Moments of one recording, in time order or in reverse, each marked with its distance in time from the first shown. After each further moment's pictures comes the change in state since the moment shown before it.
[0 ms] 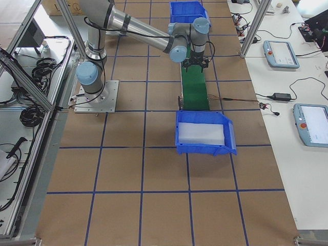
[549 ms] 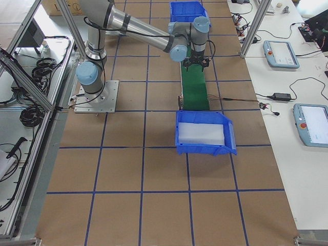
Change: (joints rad) left arm 0.000 0.001 0.000 0.004 0.000 0.000; right arm -0.001 -0.003 -0.004 0.002 0.002 -0.005
